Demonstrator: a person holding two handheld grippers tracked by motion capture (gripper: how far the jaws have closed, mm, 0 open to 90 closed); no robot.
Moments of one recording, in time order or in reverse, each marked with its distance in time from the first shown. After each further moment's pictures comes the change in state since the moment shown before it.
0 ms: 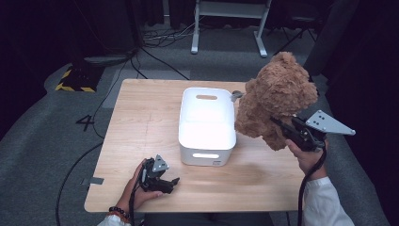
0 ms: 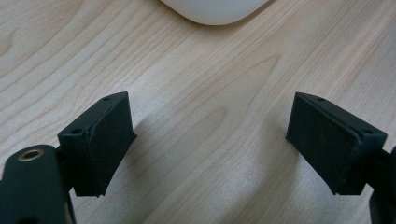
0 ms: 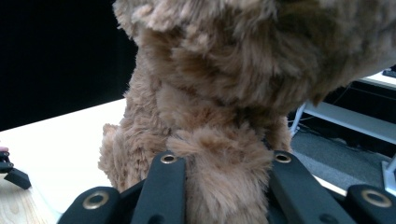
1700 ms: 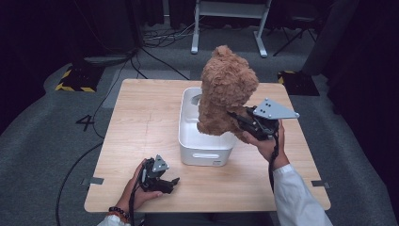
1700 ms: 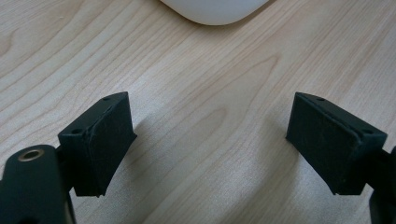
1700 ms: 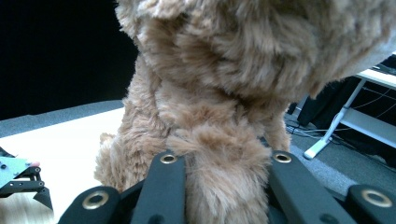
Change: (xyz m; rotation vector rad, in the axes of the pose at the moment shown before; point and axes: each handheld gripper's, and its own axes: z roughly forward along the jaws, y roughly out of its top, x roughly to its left) left arm 0.000 0.000 0.000 -0.001 0.000 0.001; right arm 0.067 0.032 0.085 0.048 0.117 -0.080
